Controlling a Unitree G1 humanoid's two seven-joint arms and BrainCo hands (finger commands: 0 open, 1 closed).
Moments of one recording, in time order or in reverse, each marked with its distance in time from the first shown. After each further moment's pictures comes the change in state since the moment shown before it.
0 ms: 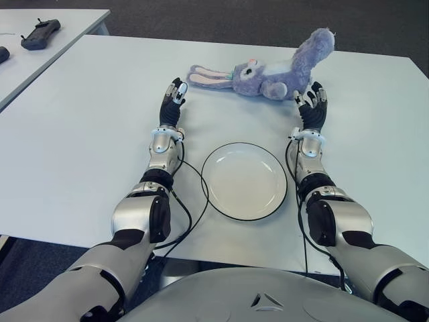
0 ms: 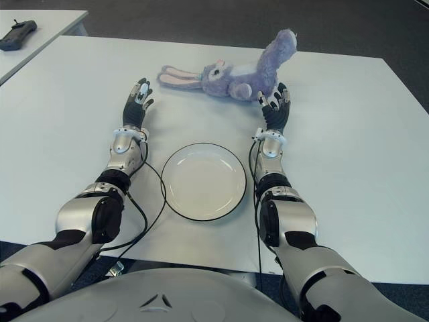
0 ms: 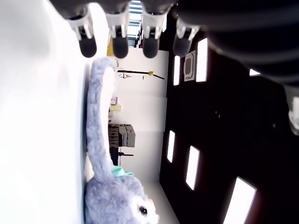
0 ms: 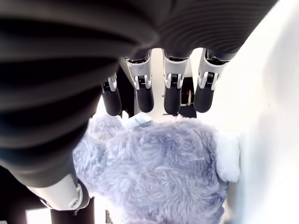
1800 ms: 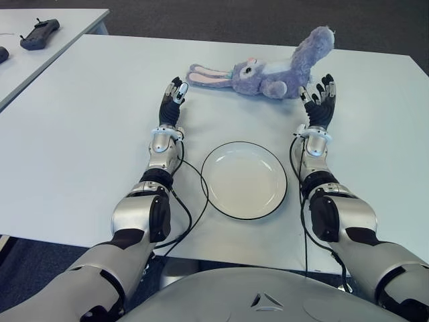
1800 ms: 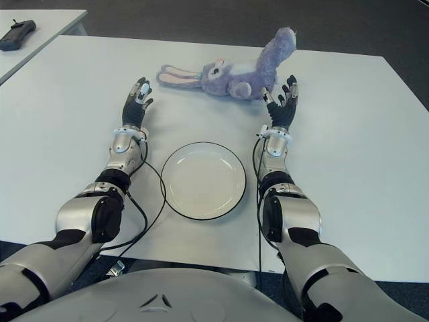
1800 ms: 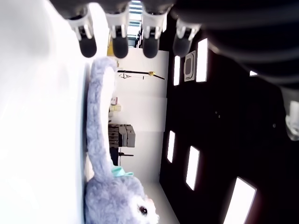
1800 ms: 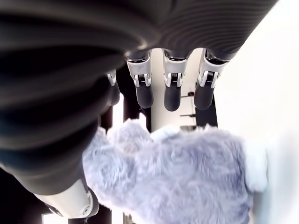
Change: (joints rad) left arm -0.003 0.002 0.005 0.000 0.001 0.000 0.000; right arm -0.041 -0.044 -0.026 0.047 -0.007 -0.122 0.020
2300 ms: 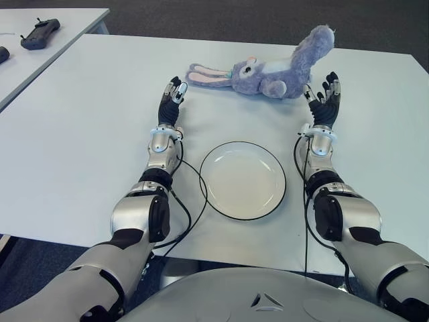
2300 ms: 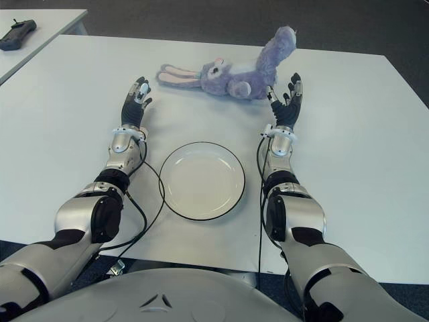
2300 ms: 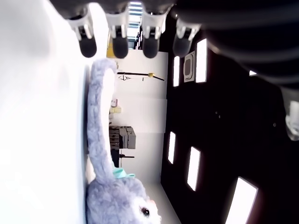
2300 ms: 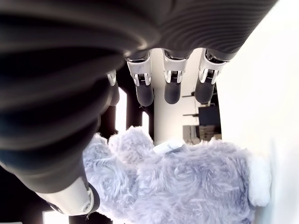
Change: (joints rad) left arm 0.000 0.006 -0.007 0.000 0.001 0.000 0.000; right arm -0.001 -0.027 0.003 0.001 0.000 -0.004 0.026
